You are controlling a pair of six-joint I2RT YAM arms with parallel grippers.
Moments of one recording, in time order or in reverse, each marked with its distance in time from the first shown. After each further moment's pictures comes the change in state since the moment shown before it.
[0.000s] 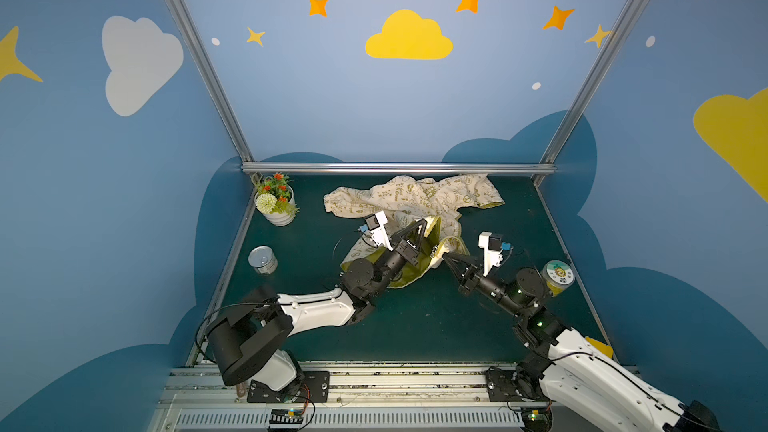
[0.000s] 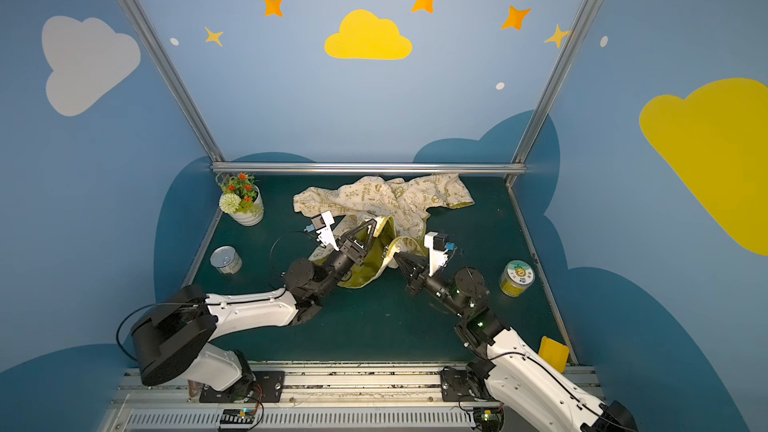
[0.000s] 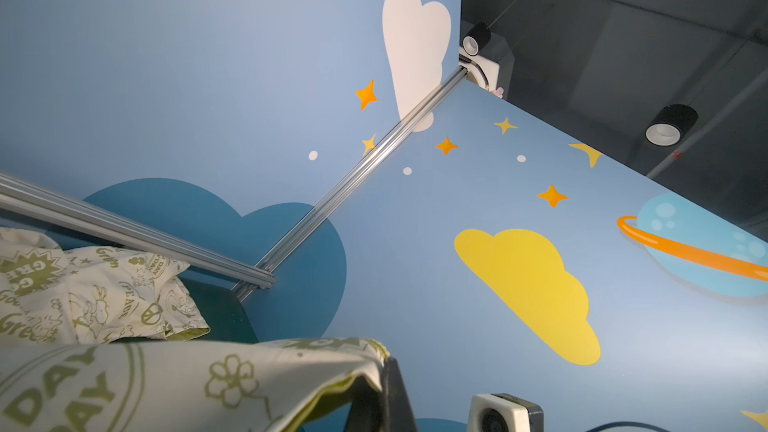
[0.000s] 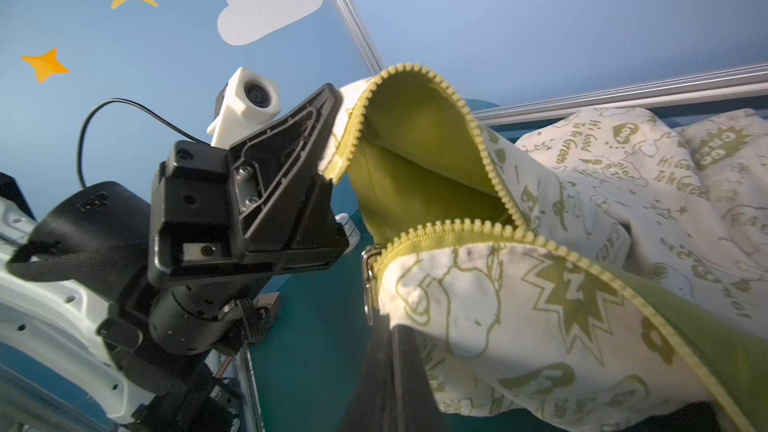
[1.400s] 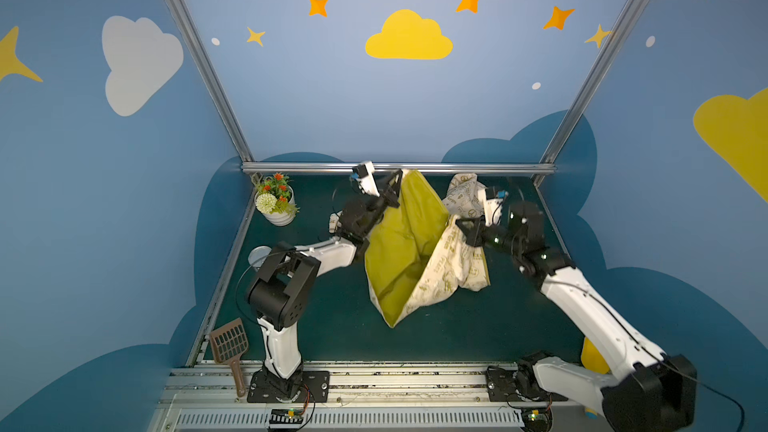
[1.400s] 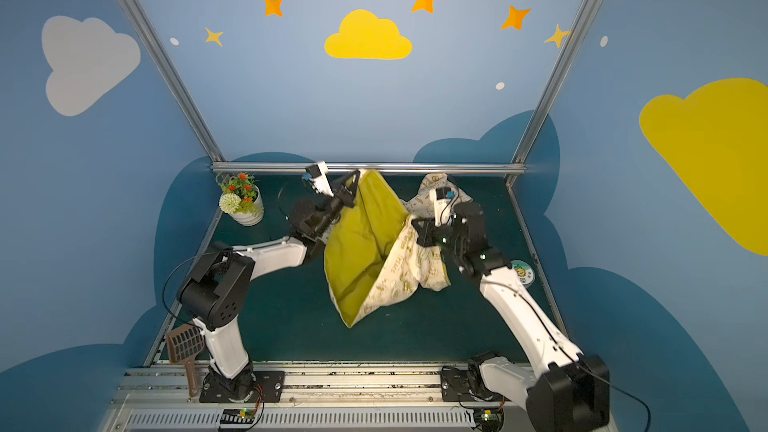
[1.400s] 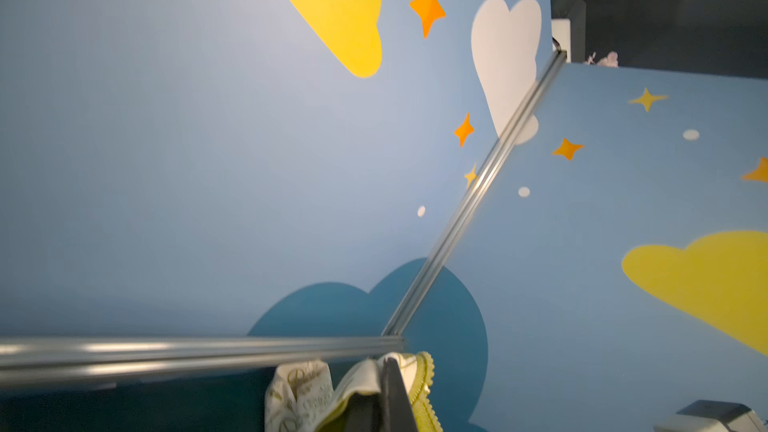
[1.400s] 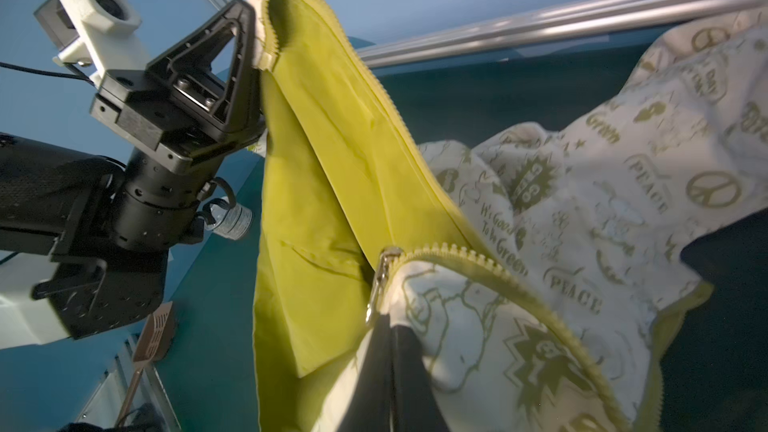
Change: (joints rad) left arm 0.462 0.372 0.527 -0.184 0.285 0.181; right arm -0.349 0.484 0.678 -0.640 -0.129 -0.178
